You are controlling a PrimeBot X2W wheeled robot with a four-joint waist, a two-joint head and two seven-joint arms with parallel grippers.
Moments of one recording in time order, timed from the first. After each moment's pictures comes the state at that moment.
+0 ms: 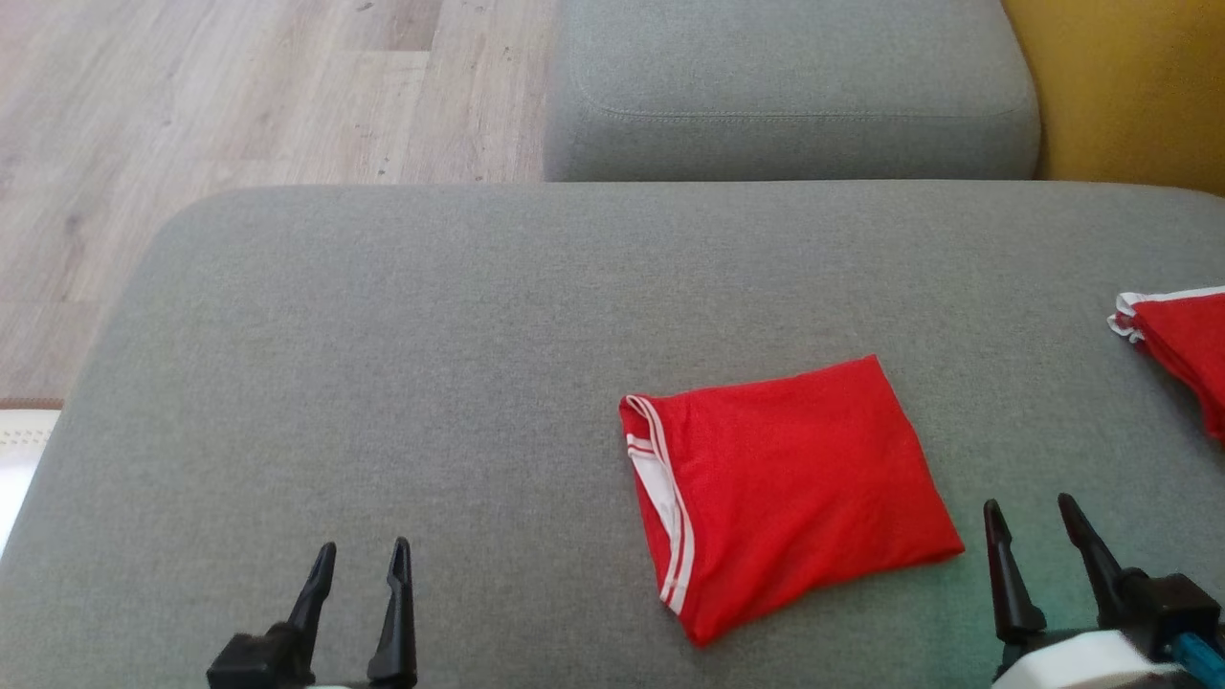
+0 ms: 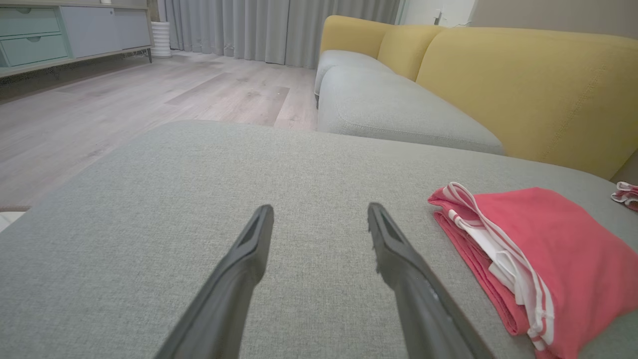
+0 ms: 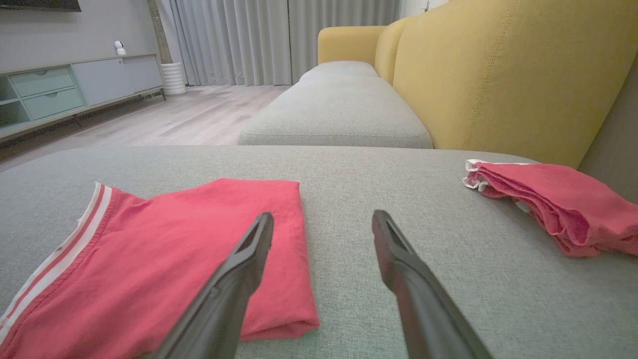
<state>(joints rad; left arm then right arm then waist) 0.25 0.06 -0.17 0.08 -0.19 0.03 -0.25 0.13 -0.14 -0.02 0.28 0.12 0.13 -0.24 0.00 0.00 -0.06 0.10</state>
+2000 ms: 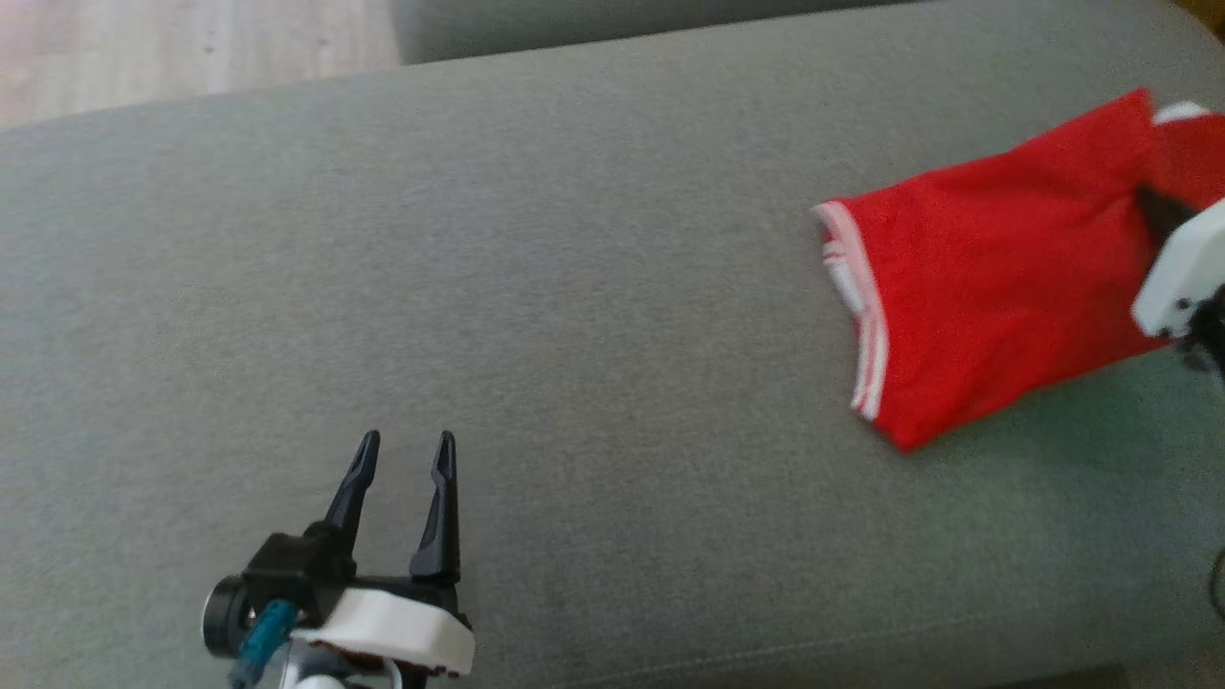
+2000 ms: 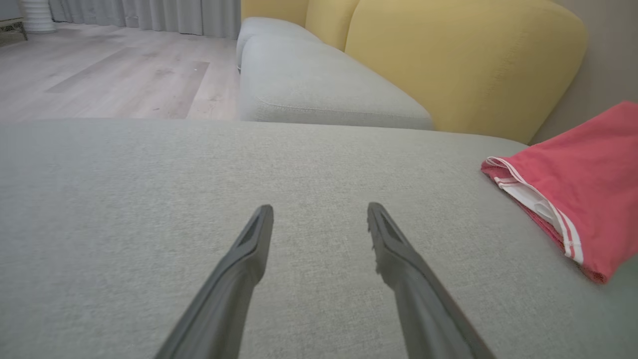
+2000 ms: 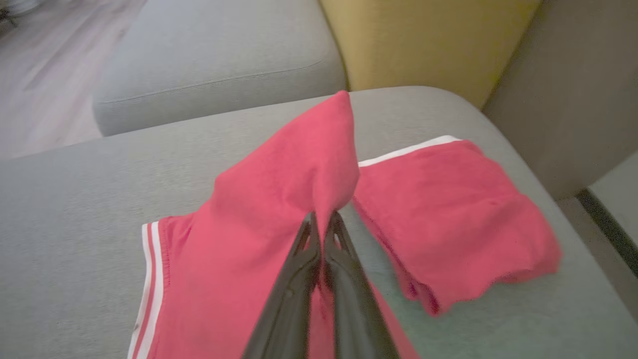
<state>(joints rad) 0.09 0.06 -0.26 0.07 -0.20 0.07 -0.25 -0.58 -0.39 0.03 0.54 0.42 0.13 0.49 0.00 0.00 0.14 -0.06</state>
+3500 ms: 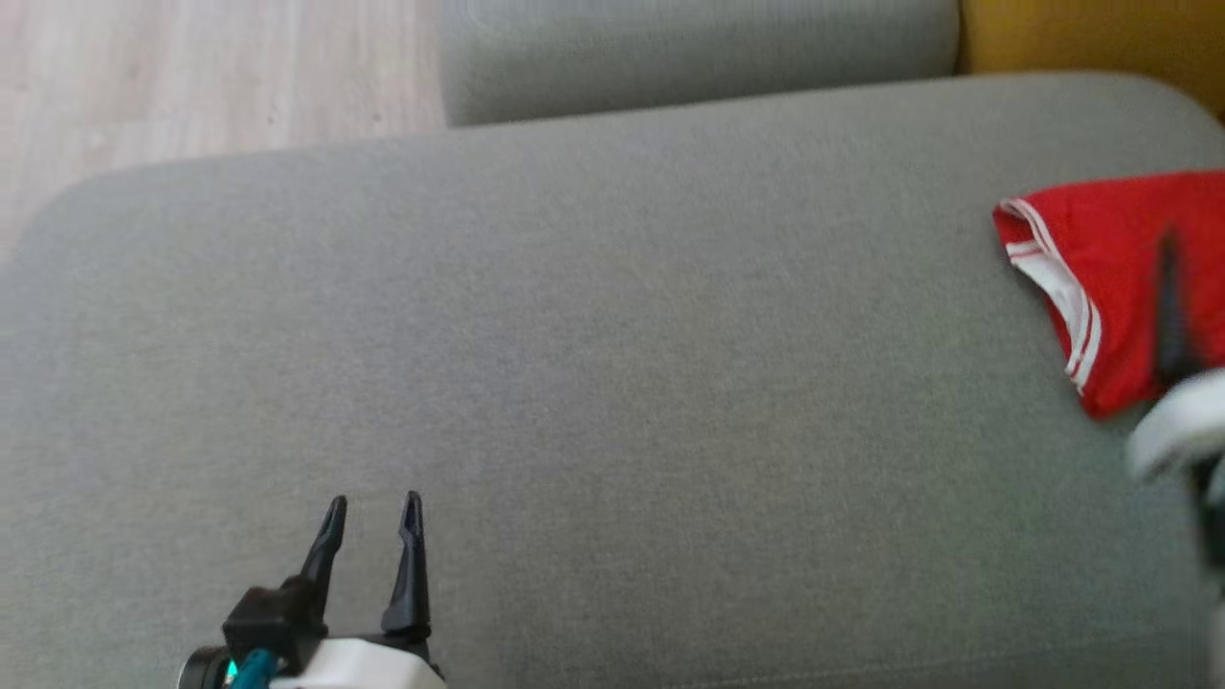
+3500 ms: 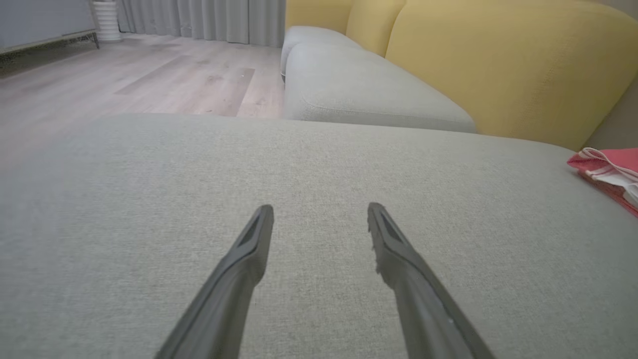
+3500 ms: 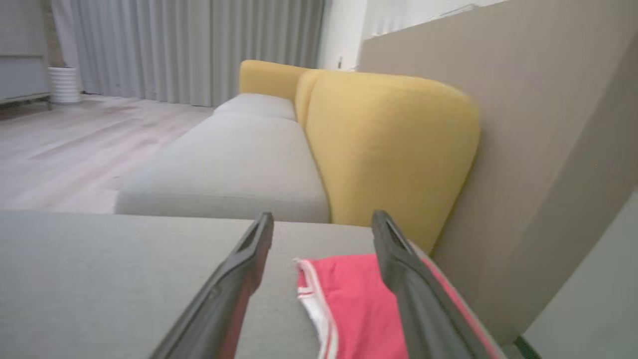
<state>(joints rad) 0.16 0.06 -0.22 0.10 -0.20 0.08 -0.25 -0.23 -0.25 -0.21 0.07 0.04 0.13 0.14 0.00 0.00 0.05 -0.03</state>
